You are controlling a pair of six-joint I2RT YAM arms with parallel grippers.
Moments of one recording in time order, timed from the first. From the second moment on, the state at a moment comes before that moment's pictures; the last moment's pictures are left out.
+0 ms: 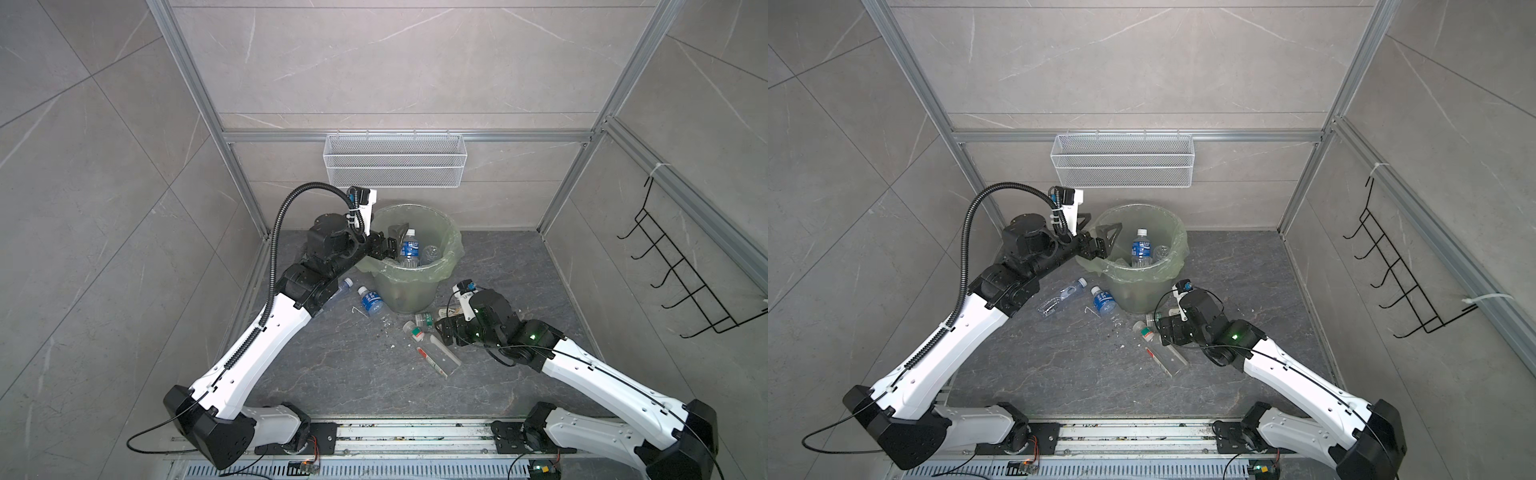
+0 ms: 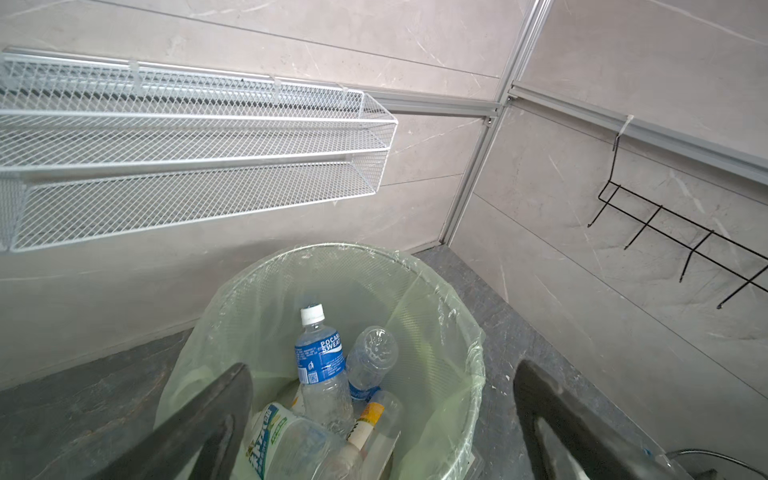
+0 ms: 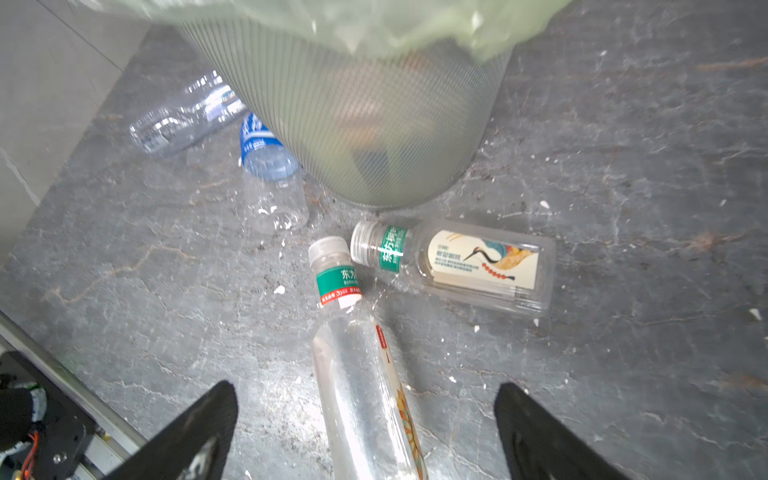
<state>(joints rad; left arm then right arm) -0.59 1.29 1.43 -0.27 0.08 -0.19 0.74 1.08 0.88 -0.59 0.08 0.39</state>
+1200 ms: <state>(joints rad) -0.52 0.88 0.63 -0.23 0.03 -0.47 0.86 1.44 0.91 -0.63 0.04 0.36</state>
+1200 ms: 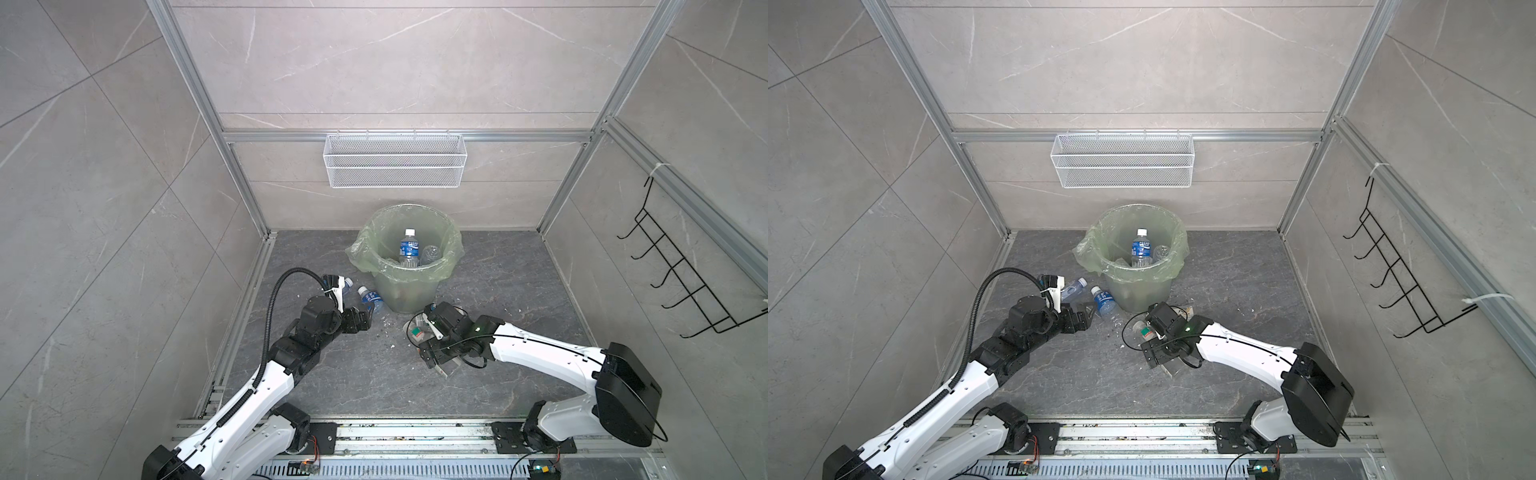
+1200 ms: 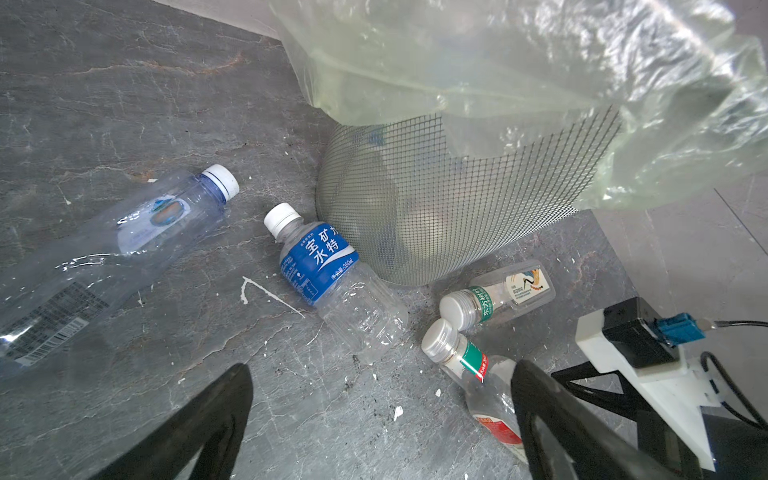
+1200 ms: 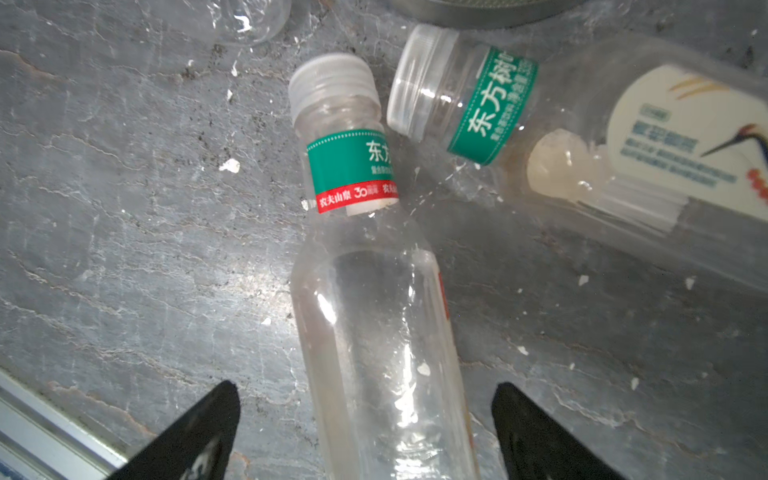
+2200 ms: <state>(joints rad) -0.51 0.90 0.54 -0.25 0.02 -0.49 0.94 1.62 0.97 -0.70 0.14 0.29</state>
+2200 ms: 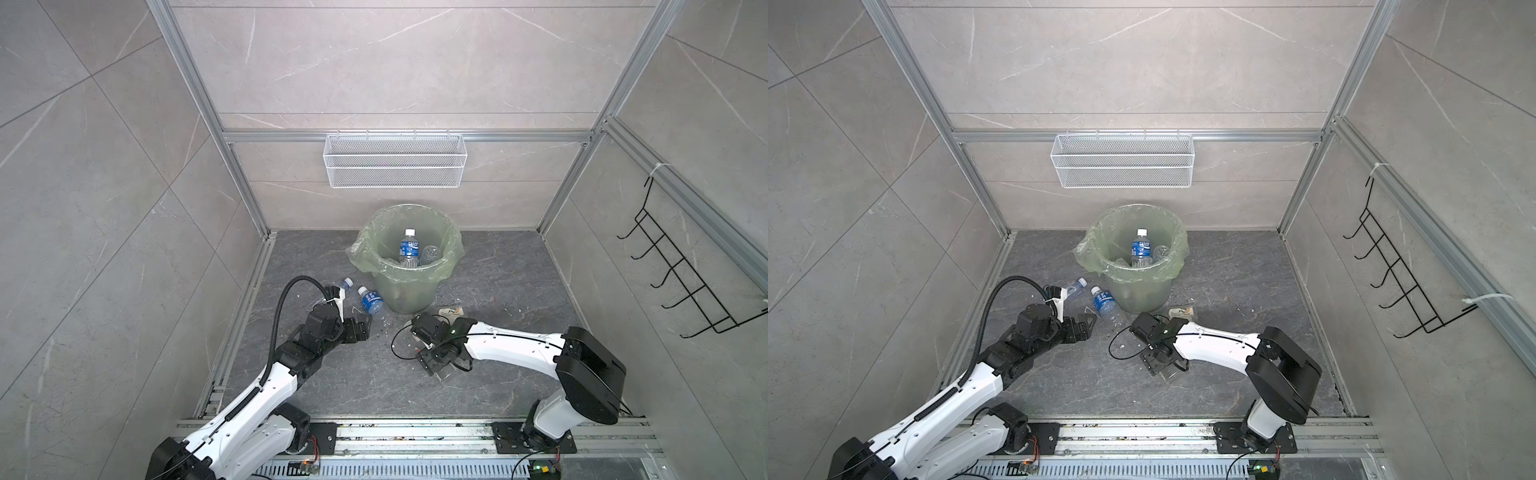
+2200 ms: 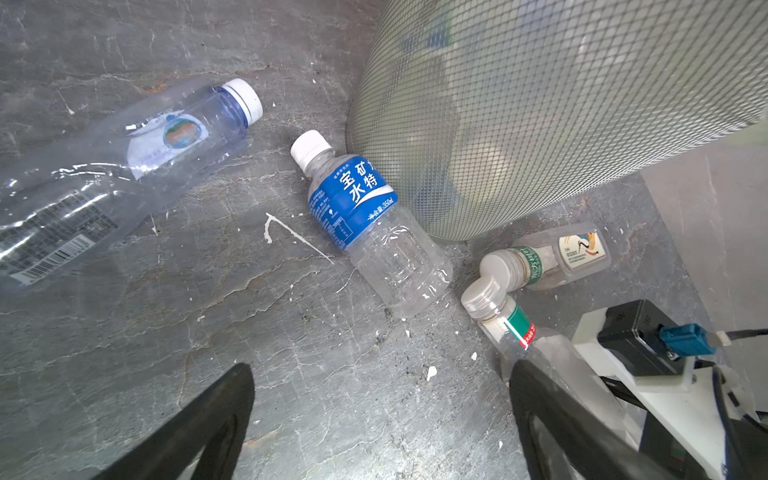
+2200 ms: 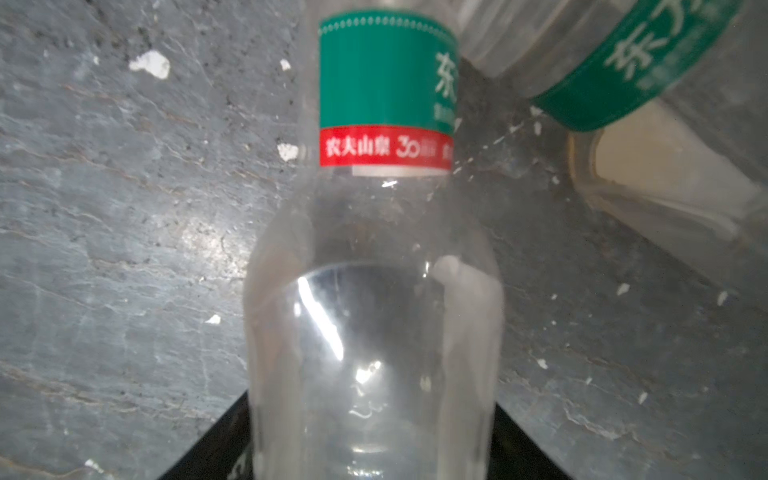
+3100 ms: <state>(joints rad) -0.51 0.92 0.52 -0.24 0.02 -0.49 1.01 1.12 0.61 -0.39 0.24 0.29</state>
